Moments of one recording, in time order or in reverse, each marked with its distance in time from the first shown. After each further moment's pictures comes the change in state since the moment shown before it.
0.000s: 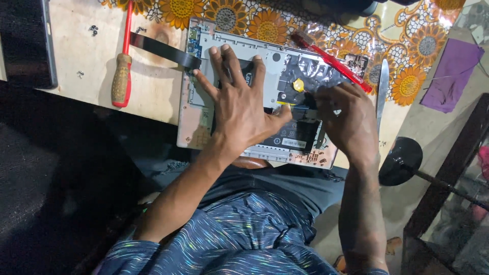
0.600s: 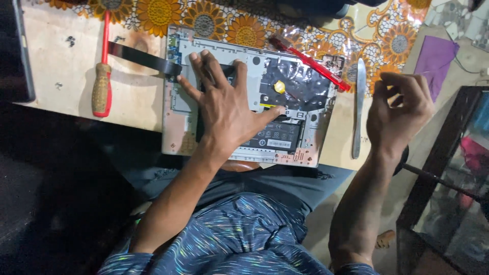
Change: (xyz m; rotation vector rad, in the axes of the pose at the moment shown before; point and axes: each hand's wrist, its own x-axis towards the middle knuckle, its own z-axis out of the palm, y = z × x) left_hand 0.008 0.006 0.005 -0.066 -0.024 -0.076; right_hand -0.023 0.099 -0.020 0.000 0.591 -0.051
